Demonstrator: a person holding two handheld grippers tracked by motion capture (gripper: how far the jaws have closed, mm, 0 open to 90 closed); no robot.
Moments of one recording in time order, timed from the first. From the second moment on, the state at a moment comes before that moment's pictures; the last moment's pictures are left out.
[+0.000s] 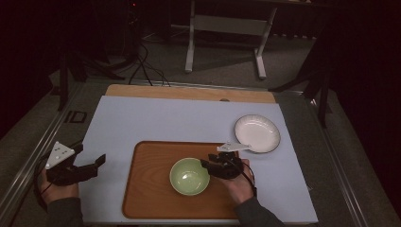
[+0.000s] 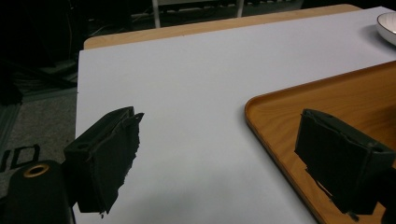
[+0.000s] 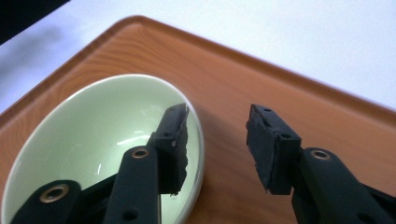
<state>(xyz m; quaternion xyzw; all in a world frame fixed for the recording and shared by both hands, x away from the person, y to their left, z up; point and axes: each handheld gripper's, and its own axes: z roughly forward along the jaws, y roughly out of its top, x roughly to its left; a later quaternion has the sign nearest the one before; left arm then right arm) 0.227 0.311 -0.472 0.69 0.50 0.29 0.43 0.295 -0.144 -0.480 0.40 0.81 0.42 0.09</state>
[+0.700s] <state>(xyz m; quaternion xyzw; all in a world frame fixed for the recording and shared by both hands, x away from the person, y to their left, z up) 0.229 0.309 -0.473 0.70 0.50 0.29 0.42 0.282 -0.205 -0.449 0.42 0.76 0.46 0.19</state>
